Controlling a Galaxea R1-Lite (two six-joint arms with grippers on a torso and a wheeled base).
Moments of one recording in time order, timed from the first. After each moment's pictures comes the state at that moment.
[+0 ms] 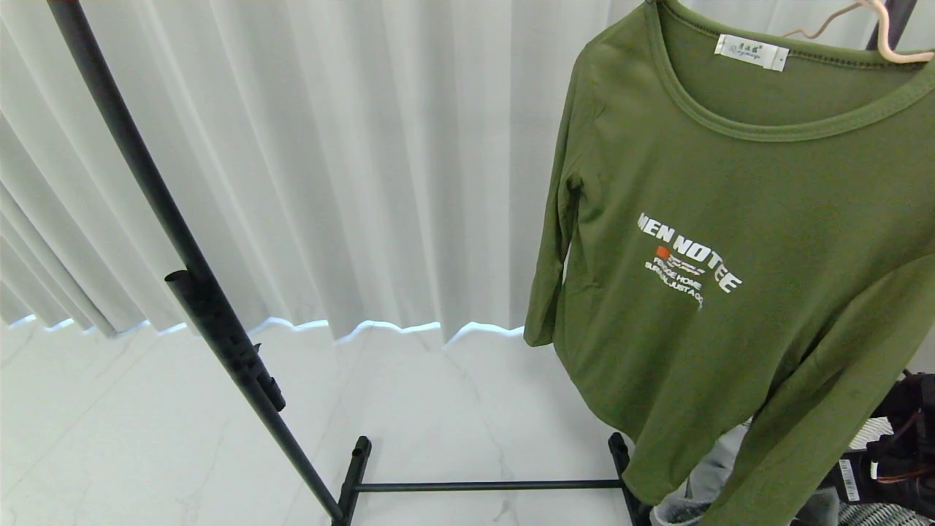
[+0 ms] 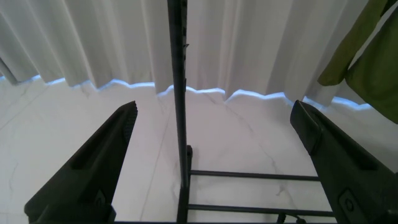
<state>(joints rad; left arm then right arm) 0.00 0.00 0.00 0.00 0.00 0.00 -0.05 1.62 -0.24 -0.62 -0.16 -0.11</state>
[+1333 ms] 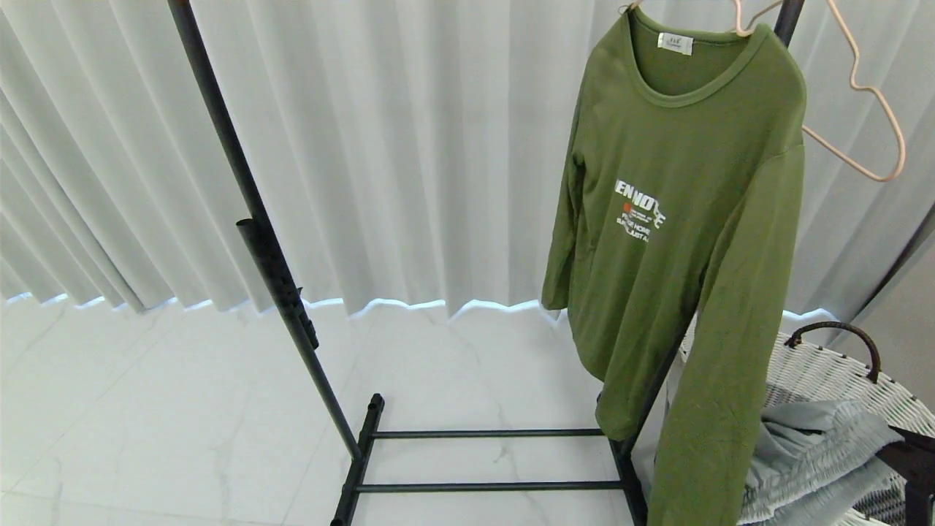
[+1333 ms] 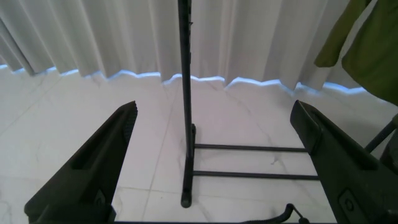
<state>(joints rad) 0.00 0.00 0.00 0.00 -0.01 0.02 0.41 0.90 -0.30 -0.26 -0.16 -0.11</state>
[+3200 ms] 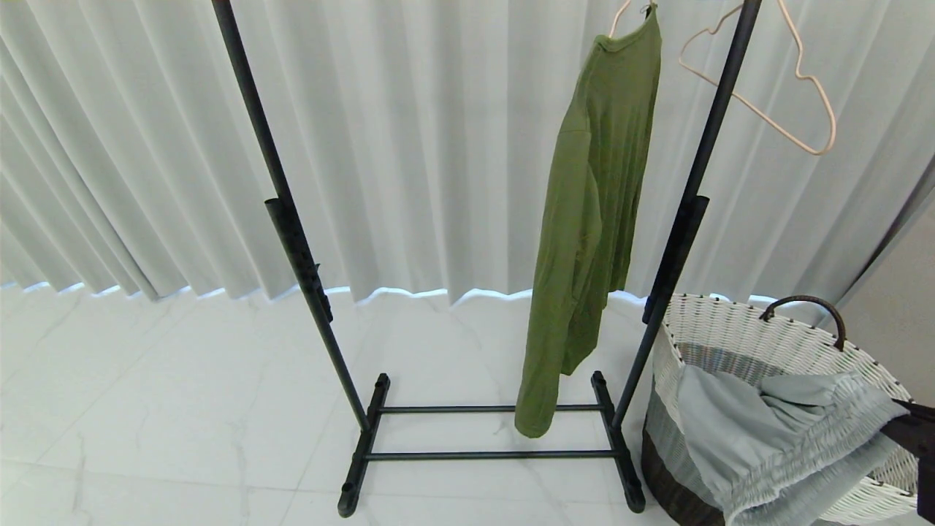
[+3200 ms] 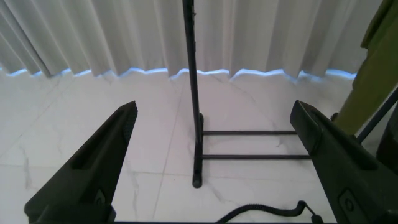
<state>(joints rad) 0.00 0.00 0.00 0.00 -0.01 0.07 0.46 0.90 -0.43 -0.14 -0.16 -0.13</state>
